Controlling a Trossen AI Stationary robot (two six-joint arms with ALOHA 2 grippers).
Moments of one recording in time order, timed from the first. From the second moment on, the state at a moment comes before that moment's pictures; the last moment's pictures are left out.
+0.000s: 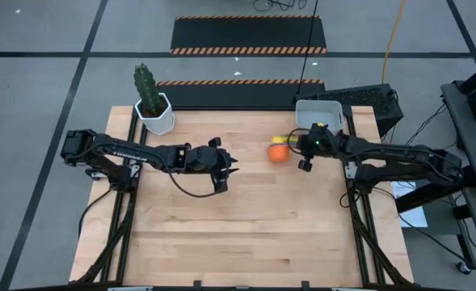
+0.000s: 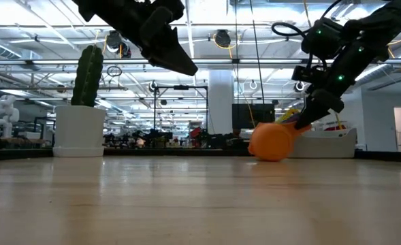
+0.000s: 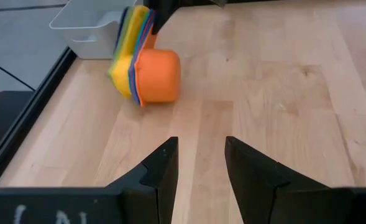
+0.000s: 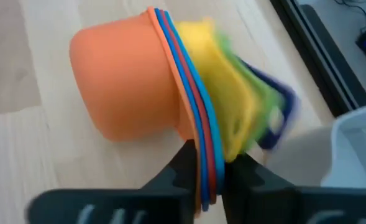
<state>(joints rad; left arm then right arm) -0.01 1.49 0.96 -0.06 -0.20 0.04 -0.43 1.01 0.43 -0.25 0.16 -0.22</state>
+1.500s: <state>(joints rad) 0.03 1.49 0.96 -0.05 -0.21 0.09 -0.40 0.82 0.40 -0.22 1.01 -0.68</state>
